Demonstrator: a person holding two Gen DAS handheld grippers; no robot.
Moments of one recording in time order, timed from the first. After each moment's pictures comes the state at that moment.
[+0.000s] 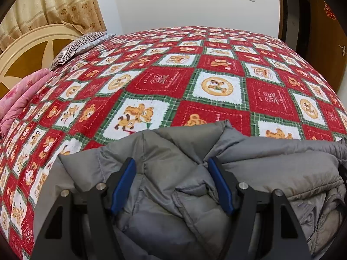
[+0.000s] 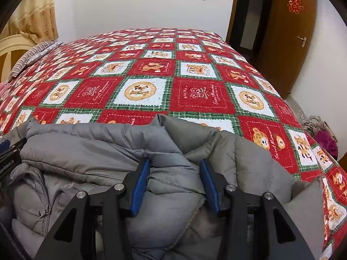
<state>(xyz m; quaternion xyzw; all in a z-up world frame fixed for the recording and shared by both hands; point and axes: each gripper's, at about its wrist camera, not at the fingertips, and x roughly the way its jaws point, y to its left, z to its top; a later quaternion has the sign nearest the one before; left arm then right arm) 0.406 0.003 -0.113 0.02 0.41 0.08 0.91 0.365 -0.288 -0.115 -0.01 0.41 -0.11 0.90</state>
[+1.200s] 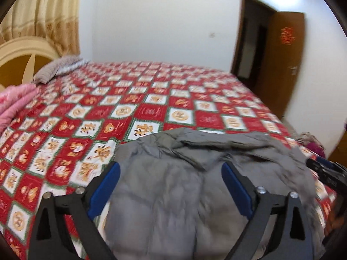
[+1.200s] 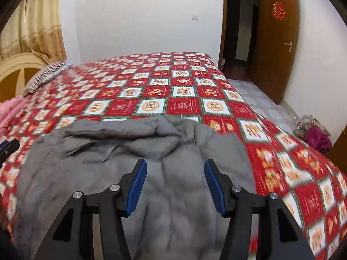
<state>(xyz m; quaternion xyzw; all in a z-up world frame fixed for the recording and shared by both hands) 0.218 0.069 0.004 -0.03 0.31 -0.10 0.95 0.191 -0.272 -0.013 0.03 0.35 -0.10 0.93</state>
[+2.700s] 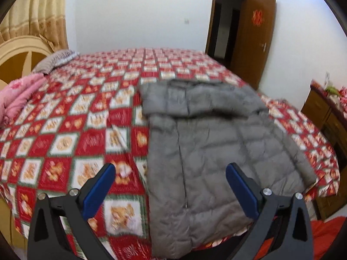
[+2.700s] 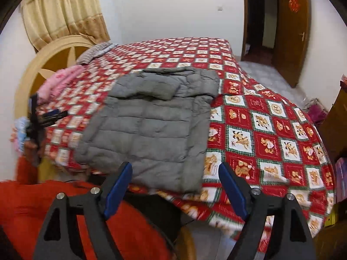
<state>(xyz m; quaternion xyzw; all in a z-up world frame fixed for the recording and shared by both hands) -0.010 0.176 -0.004 0.01 0.37 -0.17 0.91 -0.223 -0.268 0.062 0.02 0.41 0.01 0.91</state>
